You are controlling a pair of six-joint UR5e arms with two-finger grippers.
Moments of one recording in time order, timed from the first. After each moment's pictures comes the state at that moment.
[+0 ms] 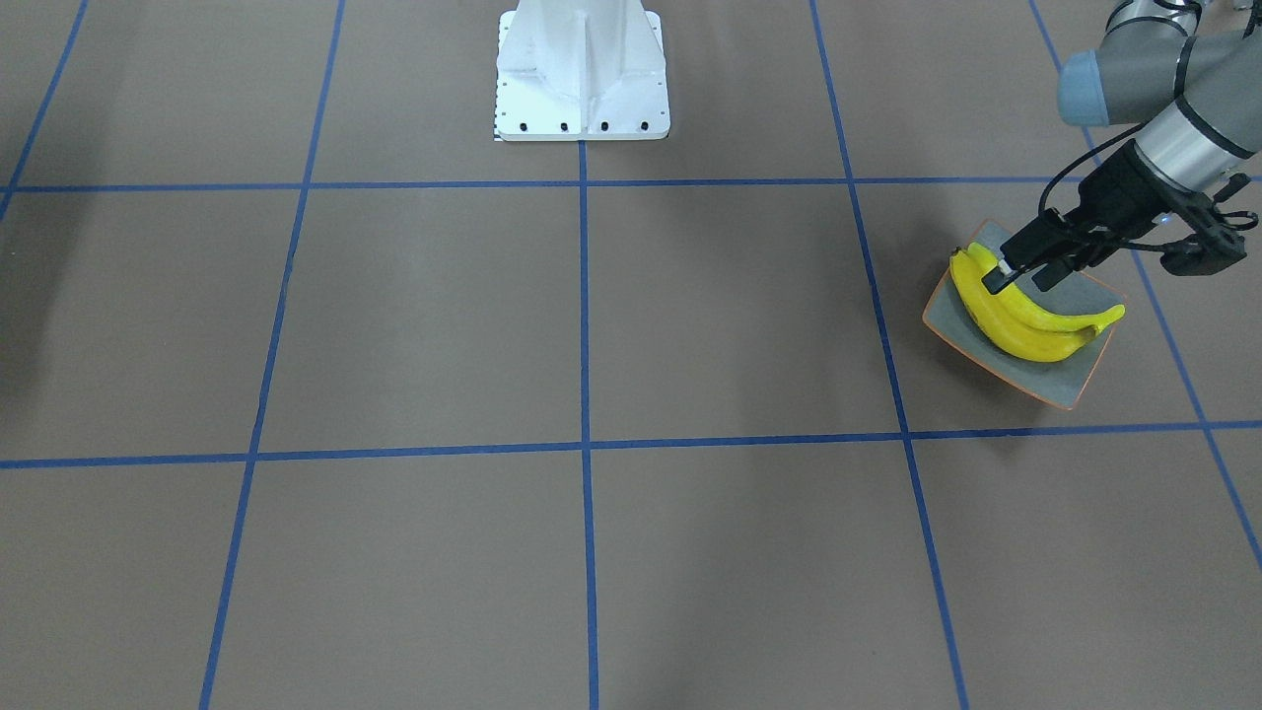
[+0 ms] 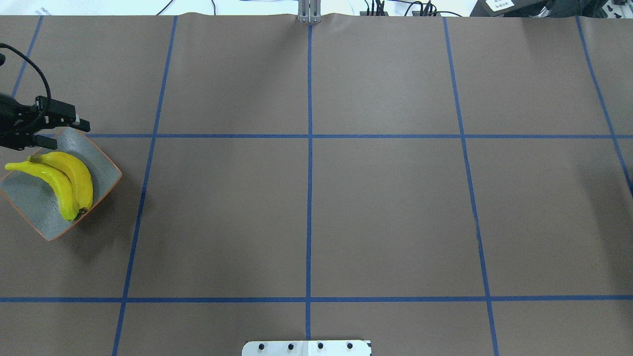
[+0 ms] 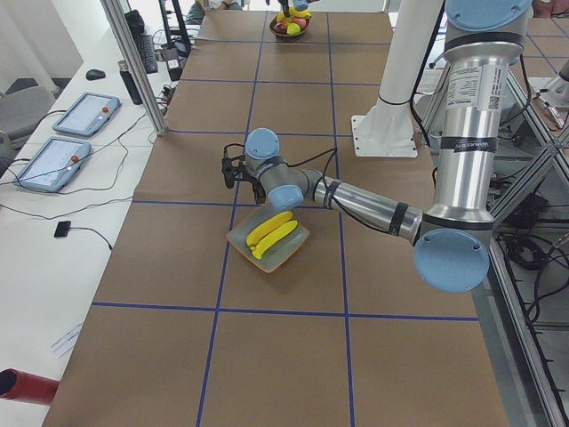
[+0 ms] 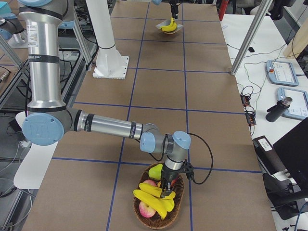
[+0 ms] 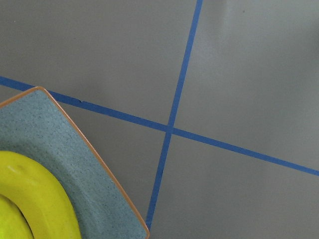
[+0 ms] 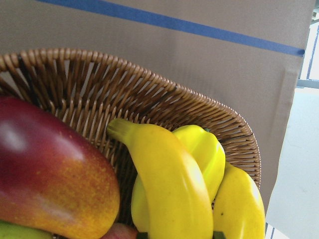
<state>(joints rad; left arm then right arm) -1.08 -1.61 -1.80 -2.28 -2.35 -1.27 1.39 -1.58 1.39 -1.54 1.85 0.03</state>
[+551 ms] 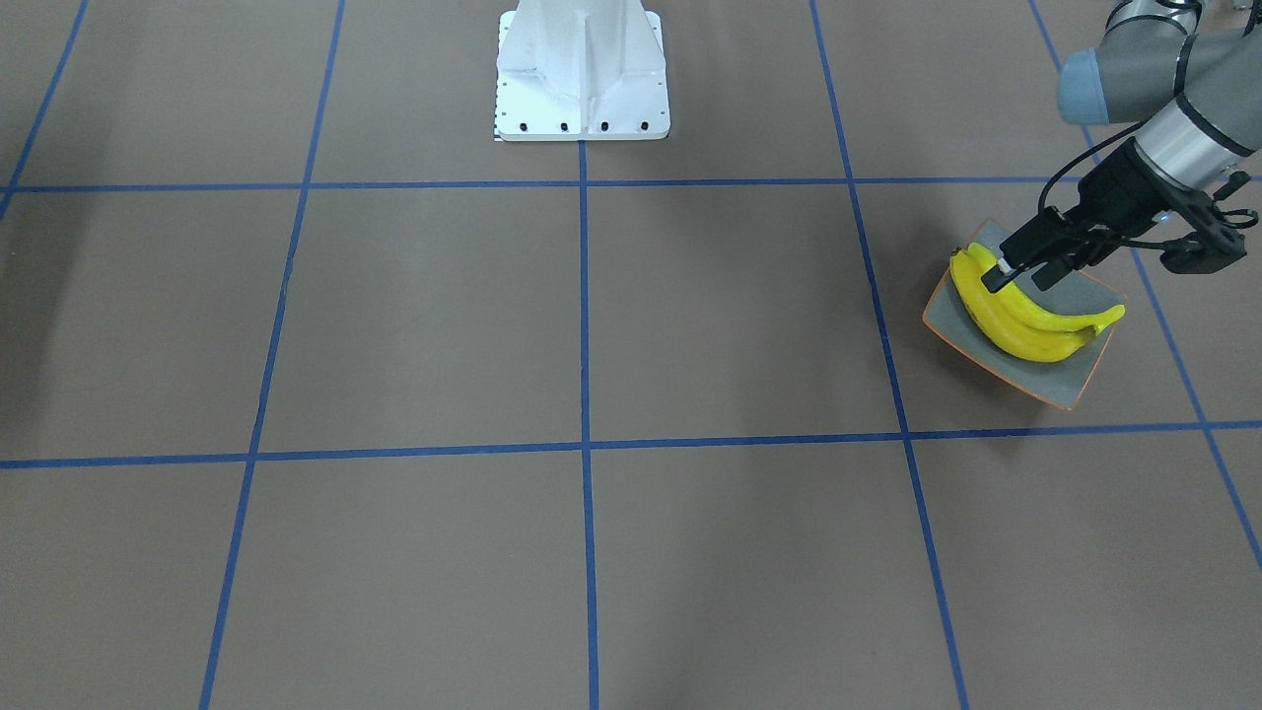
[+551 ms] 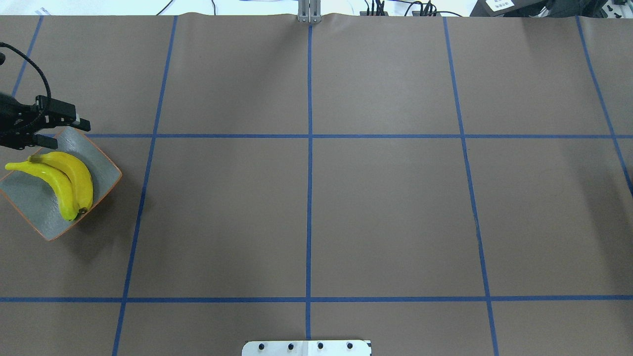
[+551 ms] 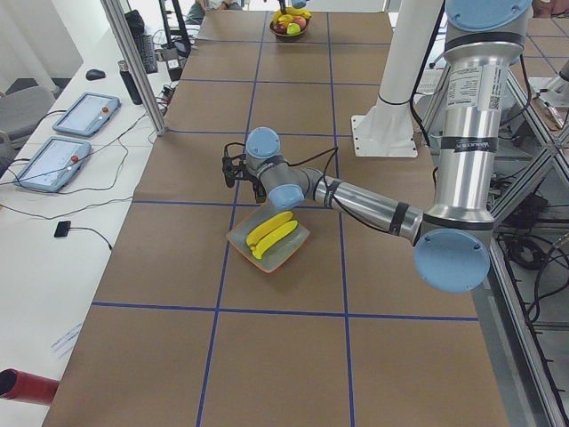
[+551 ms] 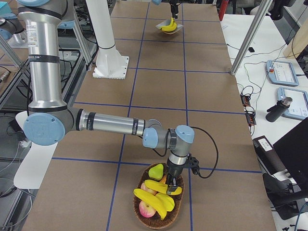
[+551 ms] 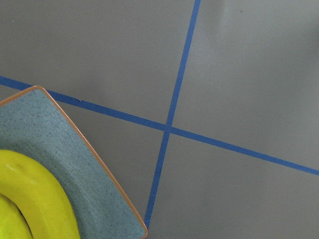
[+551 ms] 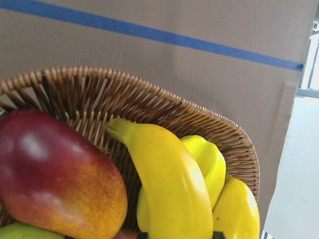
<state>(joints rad) -1.08 -1.62 -1.81 -2.28 -2.35 -1.27 1.42 -1.55 1.45 -1.55 1.85 0.01</state>
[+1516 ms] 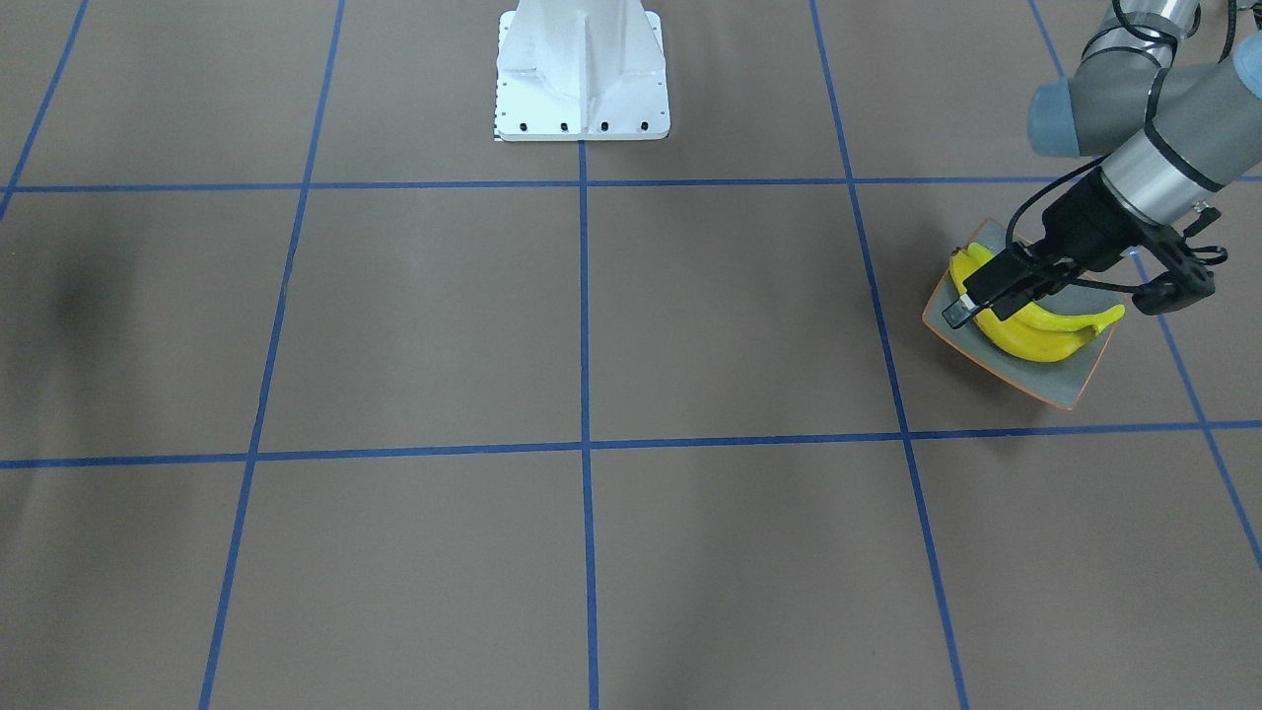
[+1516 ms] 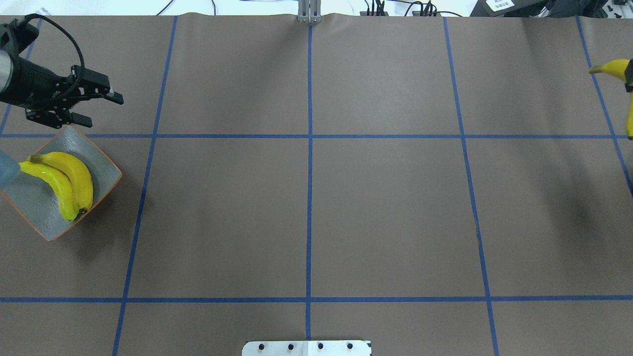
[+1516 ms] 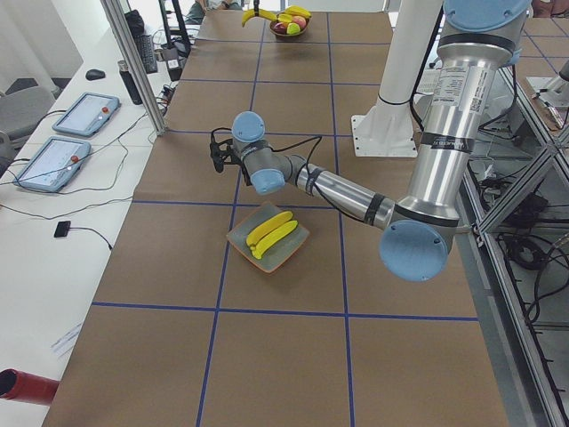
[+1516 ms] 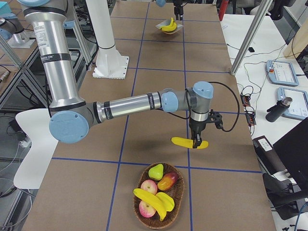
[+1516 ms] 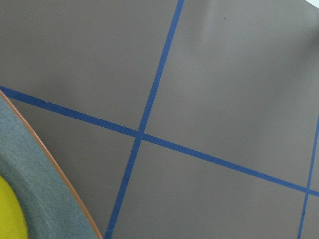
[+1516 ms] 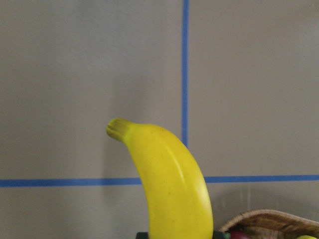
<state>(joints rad) -1.07 -1.79 -1.72 -2.28 -2.36 -1.44 1.31 -1.31 1.68 -1.64 2.08 0.39</state>
